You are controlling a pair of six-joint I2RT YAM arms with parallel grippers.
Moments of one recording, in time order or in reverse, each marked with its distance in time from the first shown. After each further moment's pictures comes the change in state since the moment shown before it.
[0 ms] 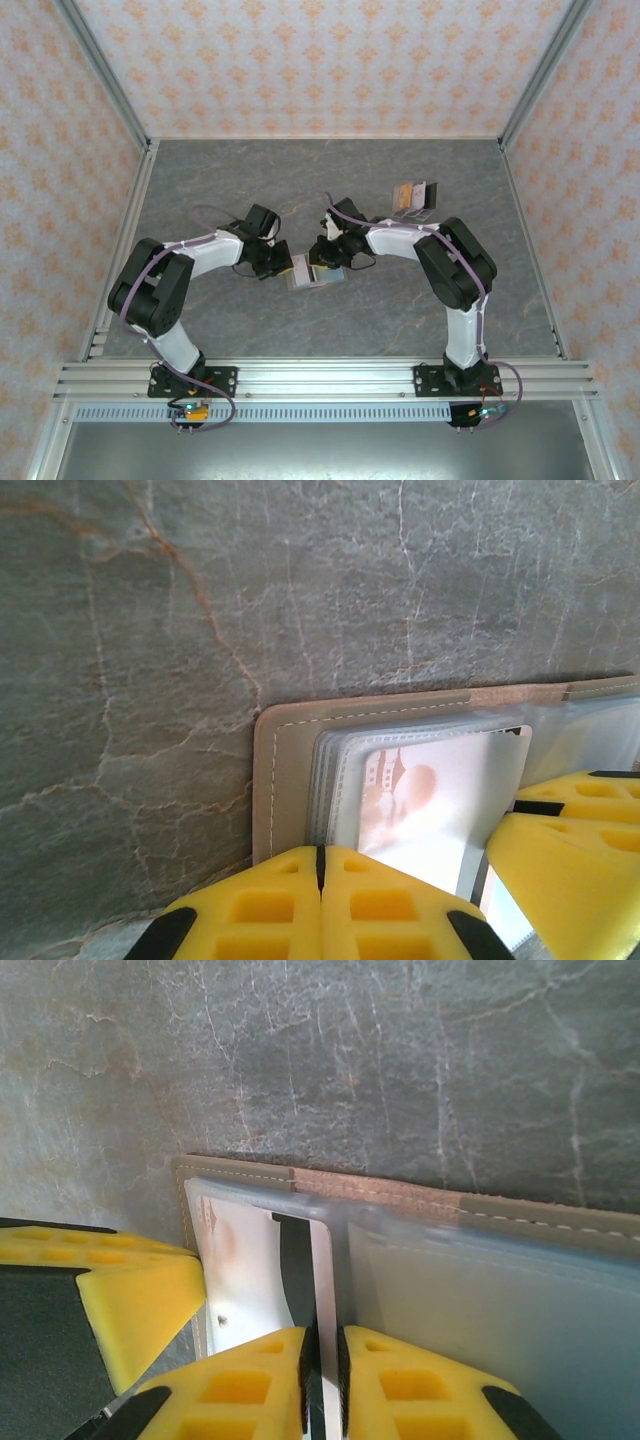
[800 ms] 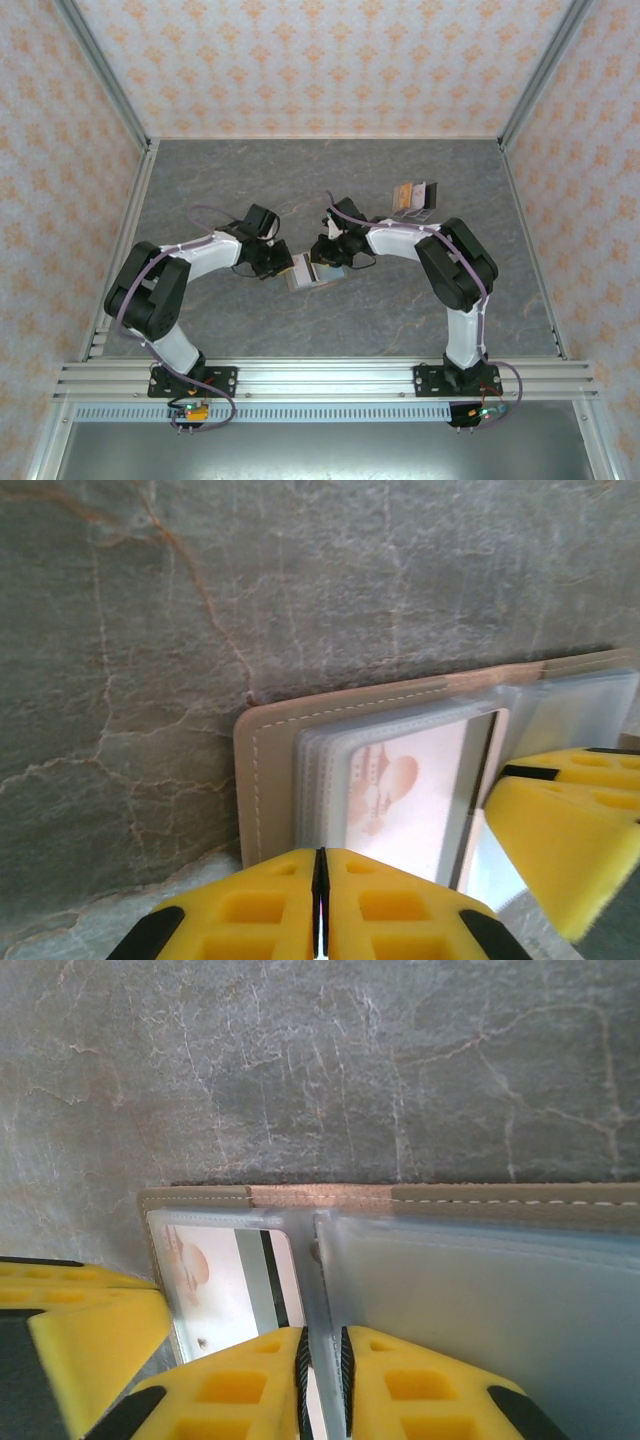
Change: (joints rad) left arm 0.000 -0.025 -0.009 -0.001 0.000 -0.027; right arm 0.003 -0.009 0.000 -0.005 0.068 0.000
